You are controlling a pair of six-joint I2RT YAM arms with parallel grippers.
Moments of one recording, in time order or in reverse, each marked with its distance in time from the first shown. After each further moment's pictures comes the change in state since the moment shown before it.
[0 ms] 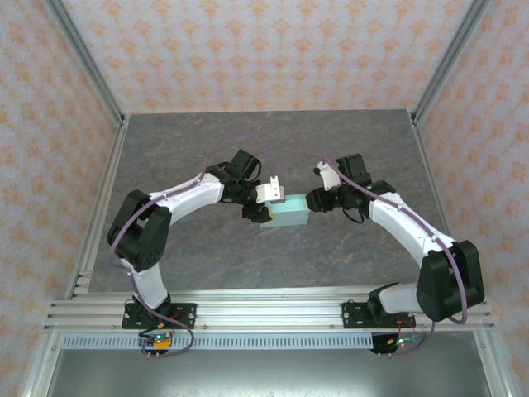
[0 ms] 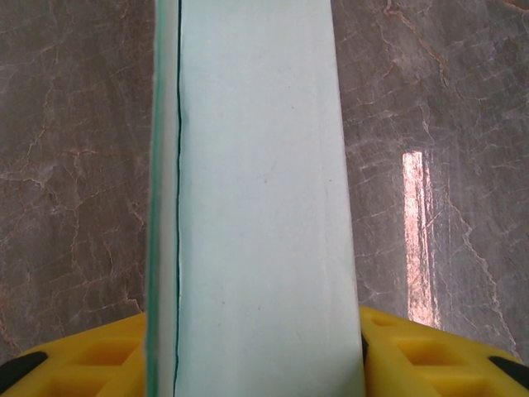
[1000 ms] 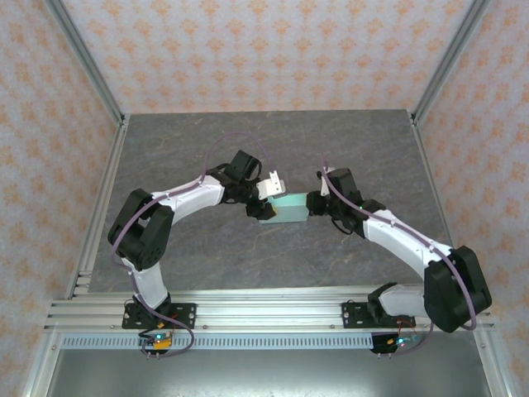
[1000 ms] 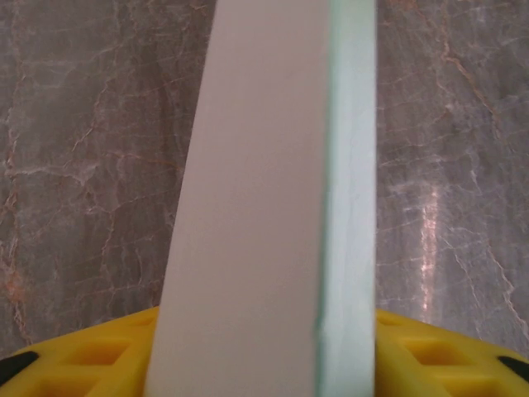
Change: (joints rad) left arm 0.004 0.010 -0.041 0.152 -0.022 -0.168; right arm 0.131 -0.077 -0.200 0.298 0.289 0.379
